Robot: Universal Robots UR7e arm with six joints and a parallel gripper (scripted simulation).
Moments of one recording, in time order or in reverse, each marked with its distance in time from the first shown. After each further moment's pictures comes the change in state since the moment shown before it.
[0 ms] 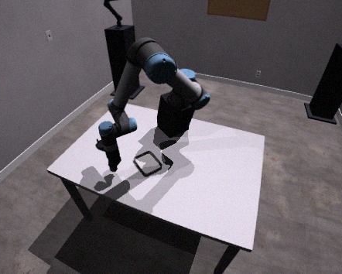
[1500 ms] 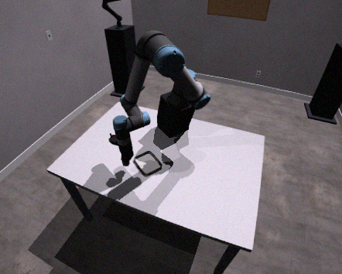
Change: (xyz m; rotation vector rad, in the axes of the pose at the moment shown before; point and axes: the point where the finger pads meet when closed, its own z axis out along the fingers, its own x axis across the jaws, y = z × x) arm 0.058 0.055 -0.013 -0.009 0.013 0.001
